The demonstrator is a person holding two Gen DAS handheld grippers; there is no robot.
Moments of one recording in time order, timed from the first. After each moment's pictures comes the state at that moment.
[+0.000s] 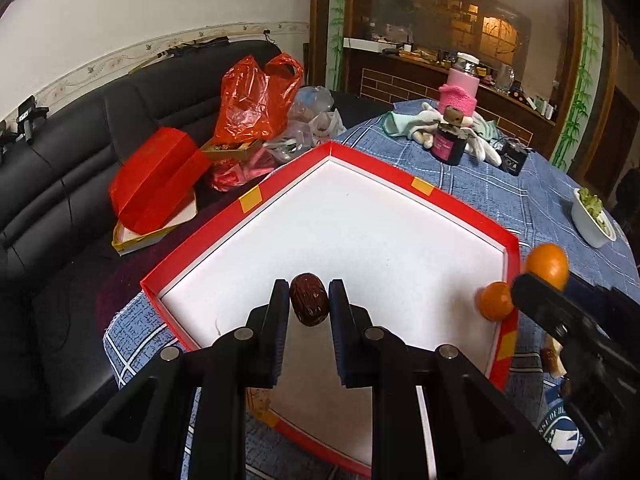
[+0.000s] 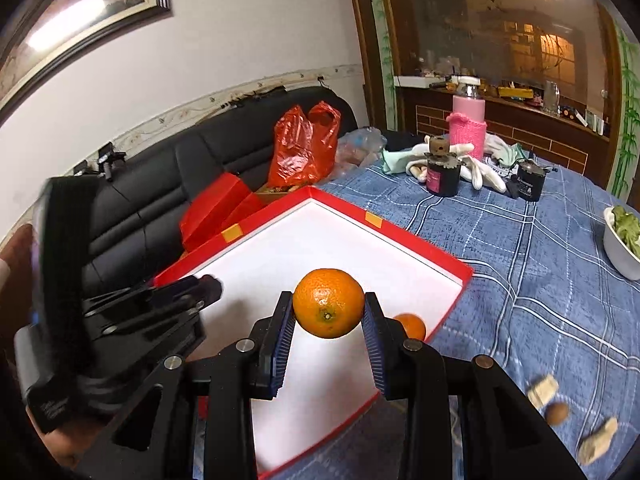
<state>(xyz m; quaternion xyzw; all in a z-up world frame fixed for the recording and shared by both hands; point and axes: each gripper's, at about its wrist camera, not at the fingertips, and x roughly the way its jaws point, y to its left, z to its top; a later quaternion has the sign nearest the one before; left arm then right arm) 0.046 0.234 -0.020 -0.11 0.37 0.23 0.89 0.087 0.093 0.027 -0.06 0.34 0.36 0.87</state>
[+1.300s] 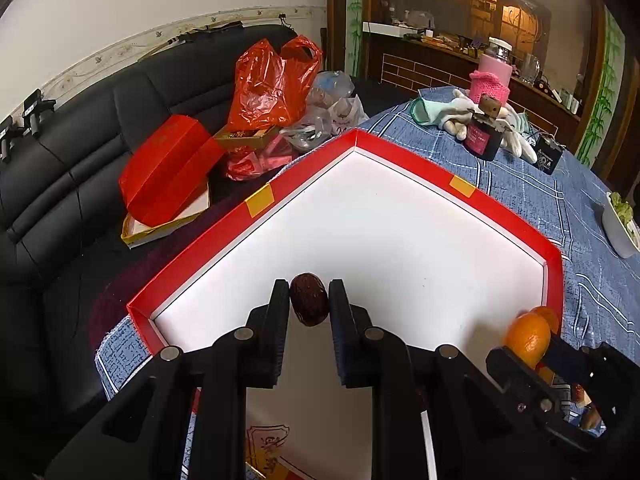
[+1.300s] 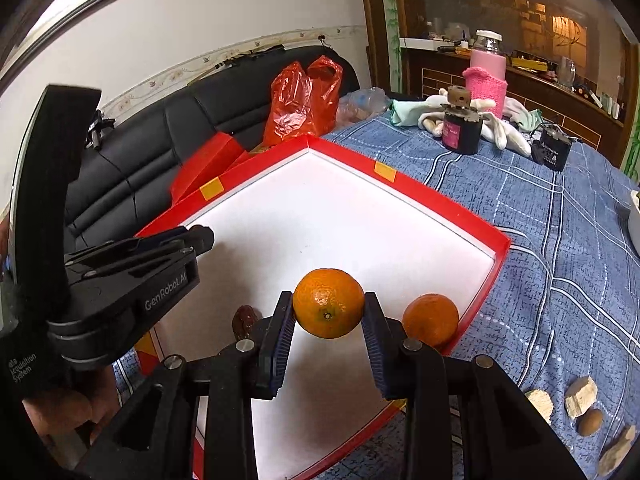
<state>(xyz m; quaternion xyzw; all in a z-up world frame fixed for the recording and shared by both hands) 0.075 0.256 -0.034 -0.11 0.39 0.27 0.87 0.107 0.122 -0.019 -0.09 0.39 0.36 0.84</state>
